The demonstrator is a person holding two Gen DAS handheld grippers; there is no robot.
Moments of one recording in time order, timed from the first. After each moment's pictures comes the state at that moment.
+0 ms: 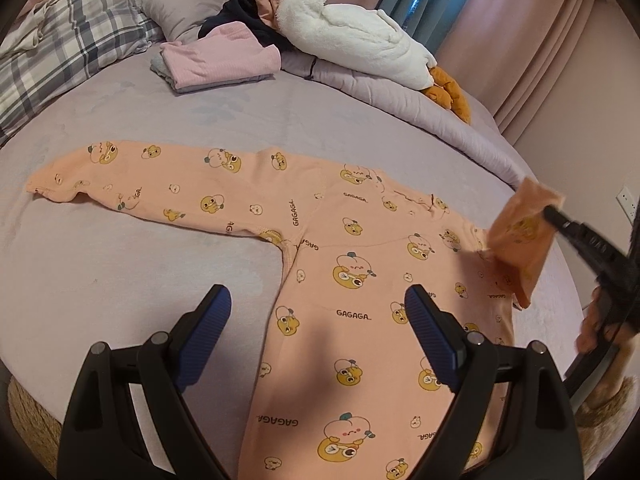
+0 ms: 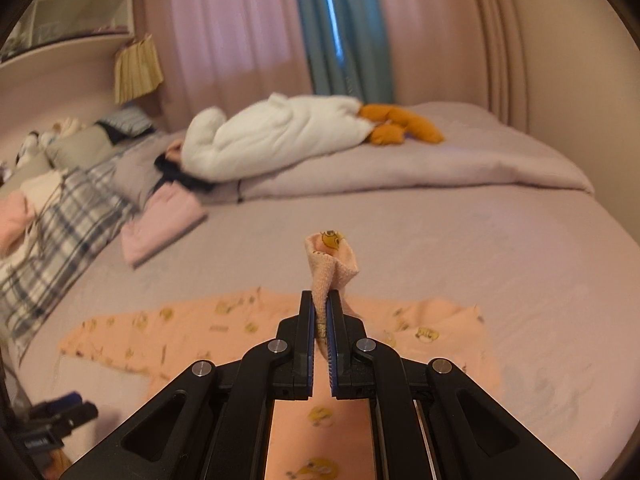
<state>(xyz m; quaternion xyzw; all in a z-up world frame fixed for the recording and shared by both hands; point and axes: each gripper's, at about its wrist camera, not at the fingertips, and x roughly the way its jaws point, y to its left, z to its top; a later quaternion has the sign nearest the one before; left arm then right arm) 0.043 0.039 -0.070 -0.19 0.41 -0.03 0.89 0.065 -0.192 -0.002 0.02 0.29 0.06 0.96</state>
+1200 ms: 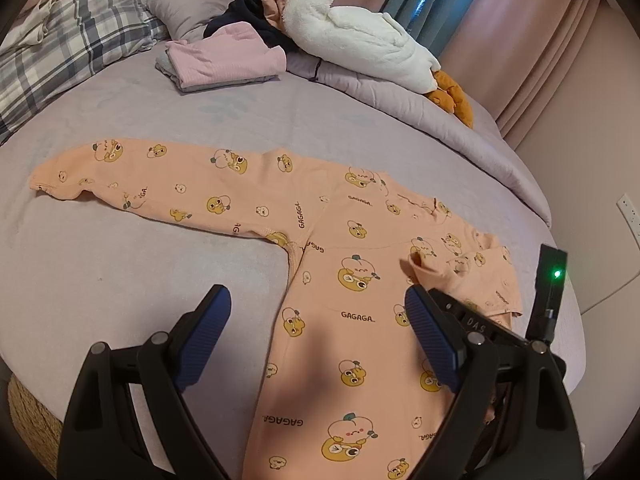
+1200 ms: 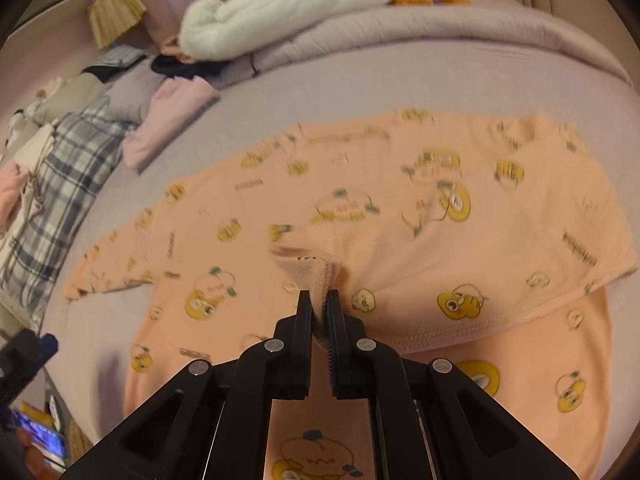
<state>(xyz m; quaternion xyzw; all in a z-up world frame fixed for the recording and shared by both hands) 0.041 0.045 -0.067 -0.20 0.41 -0.02 0.89 0.087 -0.138 -0.116 0.09 0.46 0.08 0.88</state>
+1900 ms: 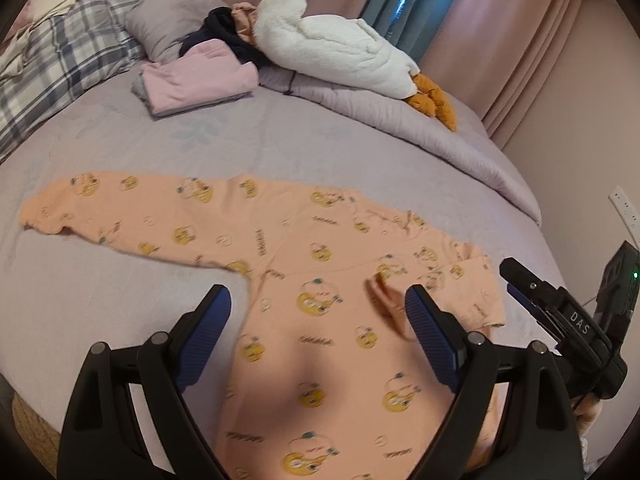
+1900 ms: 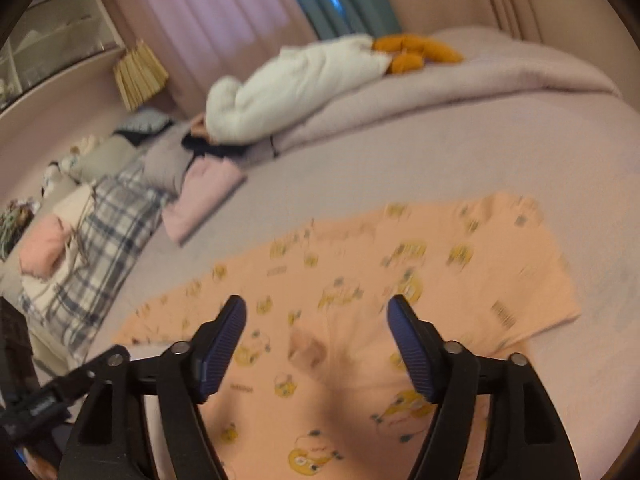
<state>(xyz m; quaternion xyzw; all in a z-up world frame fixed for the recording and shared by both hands) 0.062 0.016 -0.038 -0.19 0.39 -0.05 0.90 0.049 -0.194 -0.029 0.14 0.33 0.10 0.93</state>
